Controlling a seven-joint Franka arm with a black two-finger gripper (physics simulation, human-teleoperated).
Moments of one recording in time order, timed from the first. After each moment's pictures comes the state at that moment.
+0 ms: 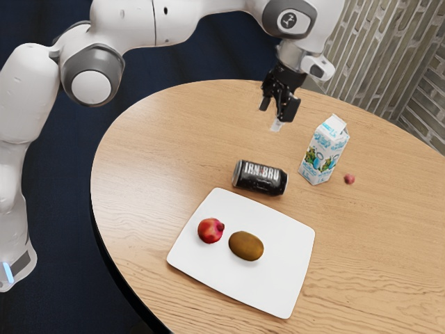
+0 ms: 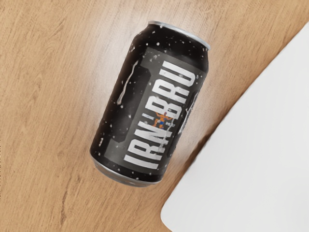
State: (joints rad) arm -0.01 0.37 0.00 -1.02 0.00 1.28 -0.01
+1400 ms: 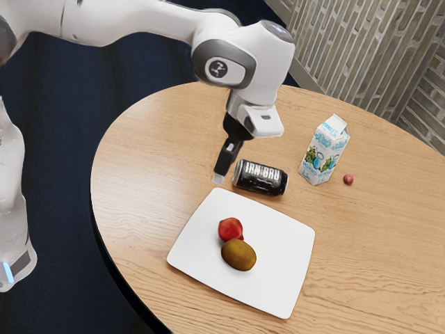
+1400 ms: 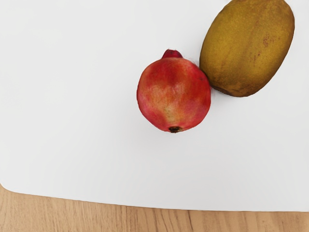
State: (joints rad) arm -0.01 -0.16 -0.25 -1.86 -0.04 1.63 0.34
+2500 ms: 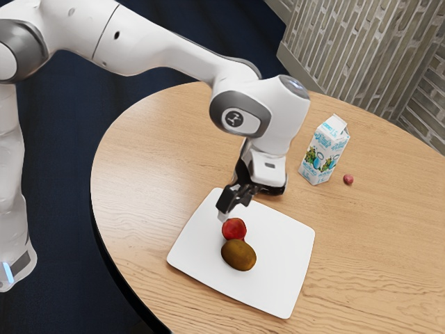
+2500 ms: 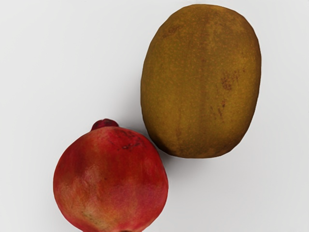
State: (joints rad) arm -0.01 0.00 -0.33 -1.88 -0.02 1.77 0.65
